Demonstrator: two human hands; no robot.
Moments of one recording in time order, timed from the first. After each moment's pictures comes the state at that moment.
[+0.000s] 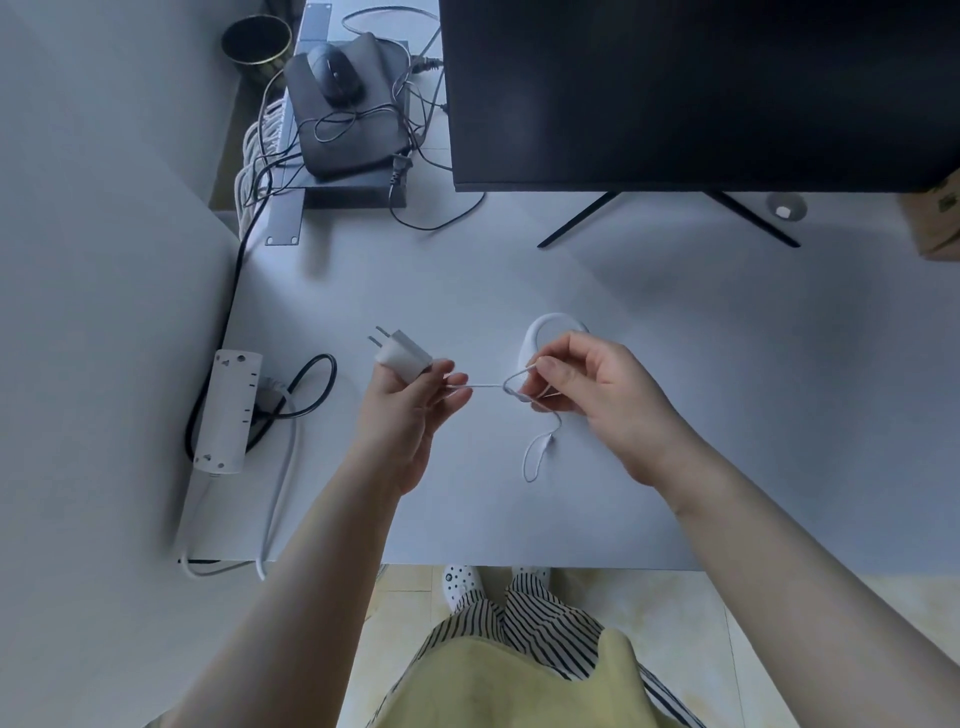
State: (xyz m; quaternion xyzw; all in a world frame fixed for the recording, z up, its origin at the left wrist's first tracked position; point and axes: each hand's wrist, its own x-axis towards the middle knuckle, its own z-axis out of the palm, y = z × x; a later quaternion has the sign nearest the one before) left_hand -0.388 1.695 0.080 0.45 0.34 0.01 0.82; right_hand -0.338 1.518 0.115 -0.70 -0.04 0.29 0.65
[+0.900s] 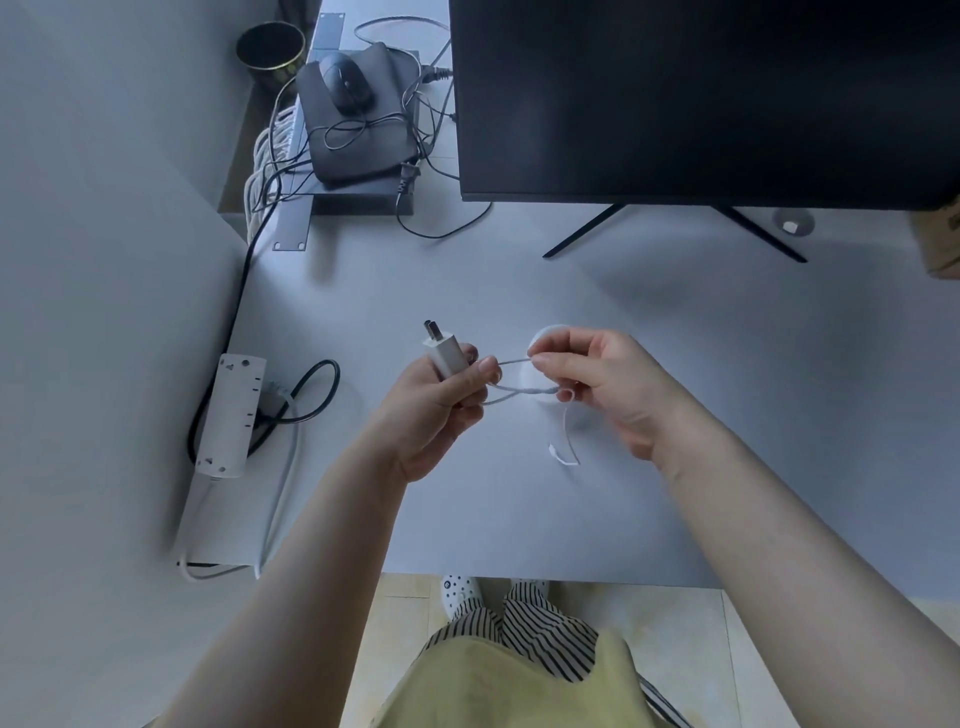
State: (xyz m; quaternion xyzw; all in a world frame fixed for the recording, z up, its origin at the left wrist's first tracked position) left_hand -0.372 1.694 0.093 0.48 0.22 -0.16 0.83; right_hand -0.308 1.522 0.117 -0.70 0.00 0.35 0.62
